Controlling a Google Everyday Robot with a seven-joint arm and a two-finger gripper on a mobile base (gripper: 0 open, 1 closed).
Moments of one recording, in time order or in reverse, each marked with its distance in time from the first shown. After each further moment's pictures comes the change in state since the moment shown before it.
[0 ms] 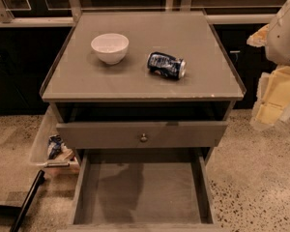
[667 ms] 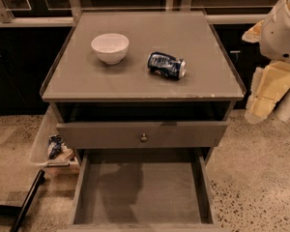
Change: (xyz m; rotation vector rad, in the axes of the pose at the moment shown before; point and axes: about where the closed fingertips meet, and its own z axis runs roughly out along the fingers) arm -0.006 -0.014 0.005 0.015 -0.021 -0.011
